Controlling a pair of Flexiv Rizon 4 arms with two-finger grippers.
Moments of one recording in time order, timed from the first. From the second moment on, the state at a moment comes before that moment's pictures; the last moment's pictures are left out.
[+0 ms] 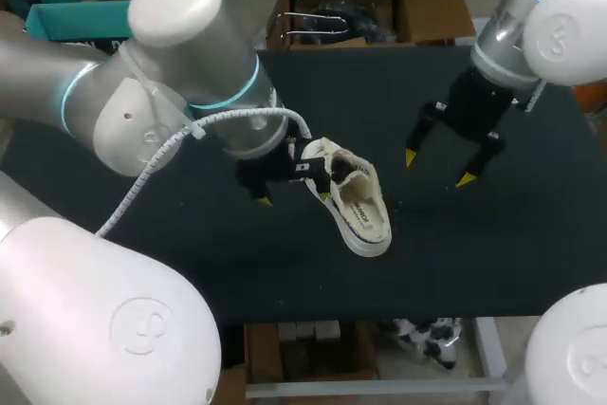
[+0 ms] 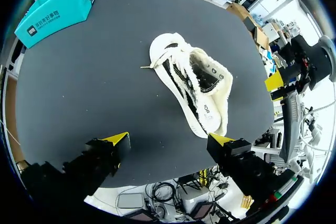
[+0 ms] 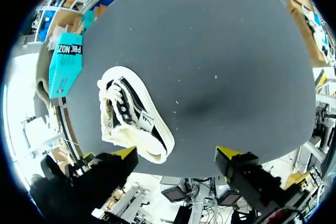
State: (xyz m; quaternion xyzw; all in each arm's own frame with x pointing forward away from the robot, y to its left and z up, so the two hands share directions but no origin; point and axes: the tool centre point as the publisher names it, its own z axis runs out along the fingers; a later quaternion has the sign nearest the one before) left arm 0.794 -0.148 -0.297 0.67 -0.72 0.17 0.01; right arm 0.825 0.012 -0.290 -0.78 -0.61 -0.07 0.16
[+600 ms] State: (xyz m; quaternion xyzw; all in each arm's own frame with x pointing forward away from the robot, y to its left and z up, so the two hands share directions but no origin) left arm 0.835 -0.190 -0.332 0.81 -0.58 0.09 0.01; right arm 0.833 -0.019 -0.283 -0.61 -0.79 -0.05 0.03
